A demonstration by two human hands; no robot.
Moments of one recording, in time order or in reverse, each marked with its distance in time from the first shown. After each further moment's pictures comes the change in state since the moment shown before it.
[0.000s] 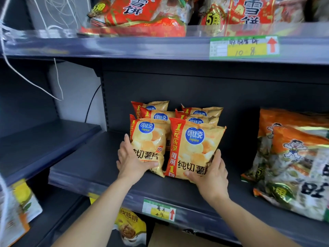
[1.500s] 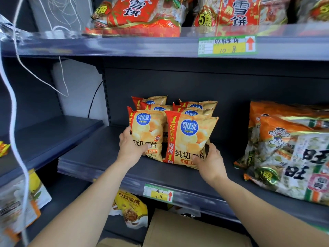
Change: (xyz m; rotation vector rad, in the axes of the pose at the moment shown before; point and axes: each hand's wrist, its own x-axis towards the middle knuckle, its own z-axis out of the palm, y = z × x) left_hand -0.018 0.026 -0.034 -0.188 -0.032 -0.009; right_hand -0.005 -0.009 -0.028 0.076 -0.125 0.080
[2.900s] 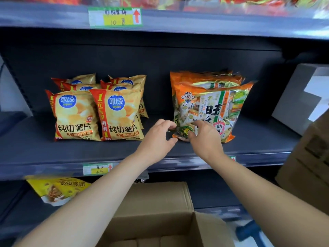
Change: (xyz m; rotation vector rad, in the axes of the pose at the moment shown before) left_hand -0.169 0.143 0.114 0.194 -0.595 0.596; right_hand -0.079 0.053 -0.151 -0.462 0.298 -0.036
